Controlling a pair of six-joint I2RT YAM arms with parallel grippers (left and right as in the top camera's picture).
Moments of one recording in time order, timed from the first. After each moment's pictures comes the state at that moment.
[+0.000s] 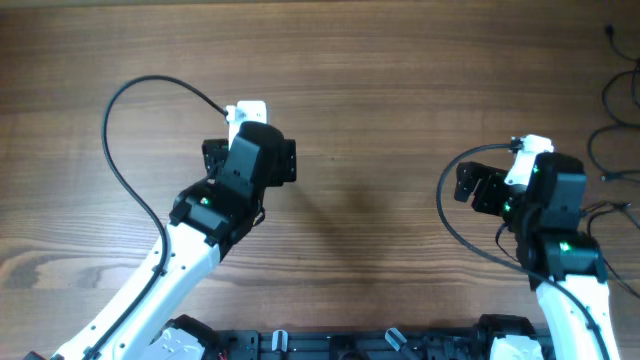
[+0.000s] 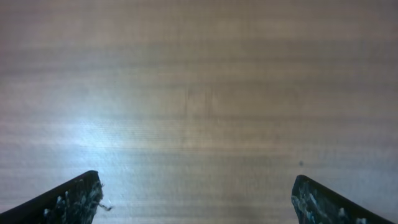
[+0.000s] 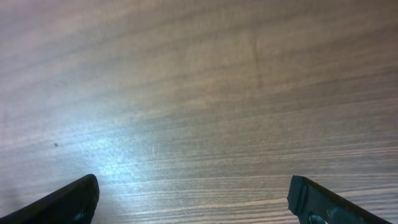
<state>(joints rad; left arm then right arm) -0.51 1.23 0.90 -0.48 -0.40 -0.35 -0.08 0.93 0.65 -0.53 -0.14 0.21</state>
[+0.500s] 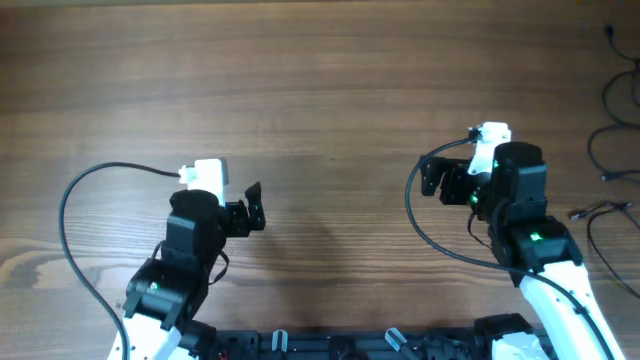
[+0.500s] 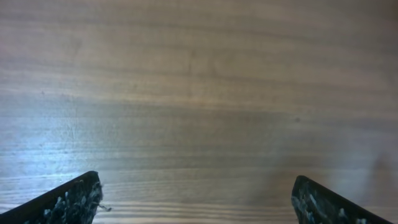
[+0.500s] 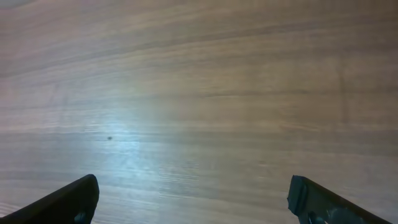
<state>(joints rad) -0.30 0.75 0.48 -0.39 -0.11 -0.28 0.15 0.99 0.64 -0.35 -0.13 0.25</state>
